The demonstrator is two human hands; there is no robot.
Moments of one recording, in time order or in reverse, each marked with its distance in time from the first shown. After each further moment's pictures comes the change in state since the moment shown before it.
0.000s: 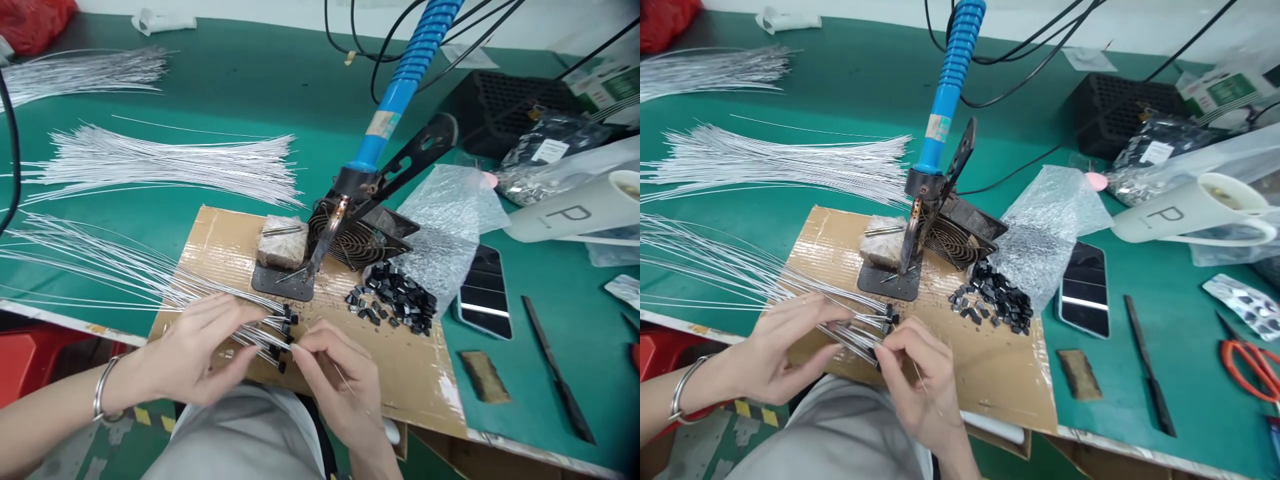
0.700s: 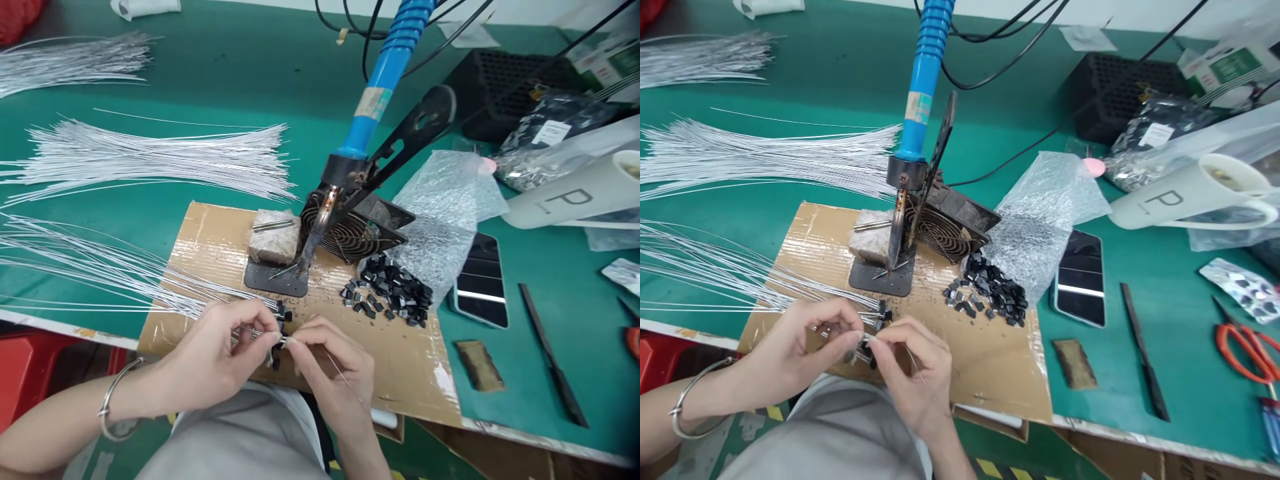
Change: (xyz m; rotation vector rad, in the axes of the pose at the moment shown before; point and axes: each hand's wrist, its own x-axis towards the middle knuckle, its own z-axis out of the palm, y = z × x) left_hand 0.023 0.022 0.015 -0.568 -0.261 -0.697; right_hand -0.004 0.009 0.008 0.059 0.171 0.073
